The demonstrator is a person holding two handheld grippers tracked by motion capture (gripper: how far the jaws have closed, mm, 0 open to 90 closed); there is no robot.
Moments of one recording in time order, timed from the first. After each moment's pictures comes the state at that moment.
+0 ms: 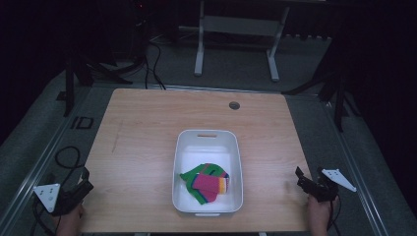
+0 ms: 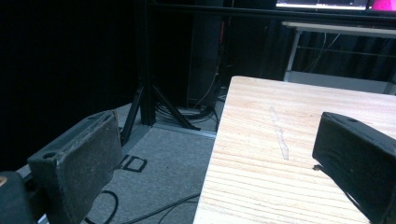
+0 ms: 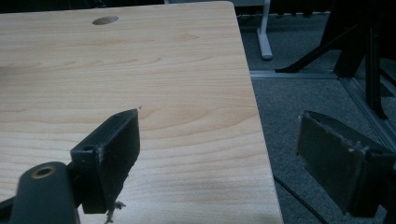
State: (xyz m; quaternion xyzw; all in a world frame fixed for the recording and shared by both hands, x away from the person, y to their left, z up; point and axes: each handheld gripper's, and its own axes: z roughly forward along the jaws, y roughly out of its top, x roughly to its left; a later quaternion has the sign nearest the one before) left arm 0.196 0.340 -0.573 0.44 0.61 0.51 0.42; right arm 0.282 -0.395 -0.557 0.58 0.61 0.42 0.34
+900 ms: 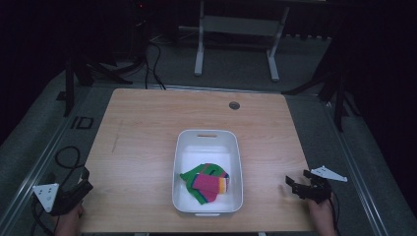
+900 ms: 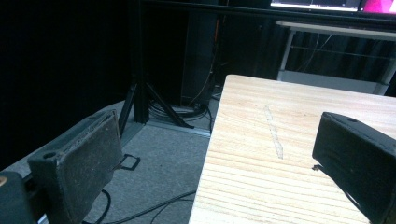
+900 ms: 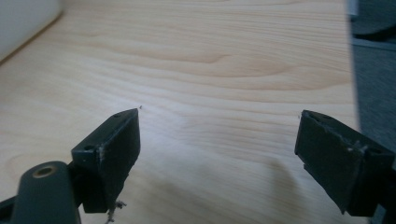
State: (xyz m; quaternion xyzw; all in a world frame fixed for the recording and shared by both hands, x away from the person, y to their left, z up) left arm 0.196 0.343 -0.573 0.44 0.61 0.49 0.43; right arm 0.289 -0.387 -0.559 0.51 0.74 0.40 0.21
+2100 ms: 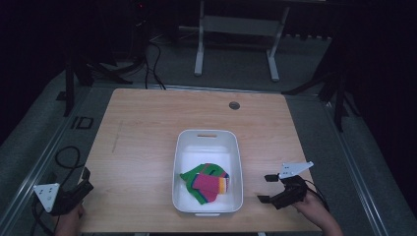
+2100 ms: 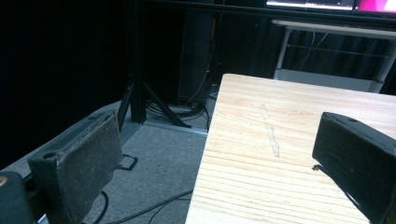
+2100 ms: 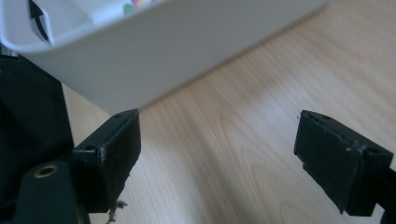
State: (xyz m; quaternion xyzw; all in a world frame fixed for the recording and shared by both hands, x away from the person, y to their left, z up) left arm 0.196 0.343 -0.573 0.45 0.61 0.49 0.43; right arm 0.286 -0.297 -0.506 0.24 0.89 0.39 0.01
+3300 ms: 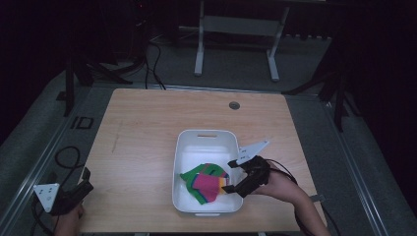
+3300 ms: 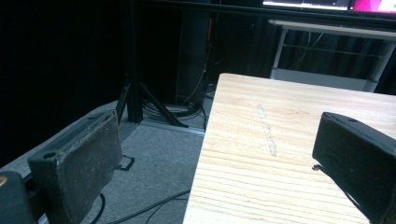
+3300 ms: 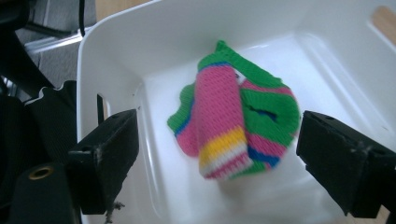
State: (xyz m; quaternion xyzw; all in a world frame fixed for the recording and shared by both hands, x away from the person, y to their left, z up) left arm 0.196 0.343 -0.573 0.45 0.60 0.49 0.44; right arm 0.306 -0.173 -0.448 0.13 0.92 0.36 -0.01
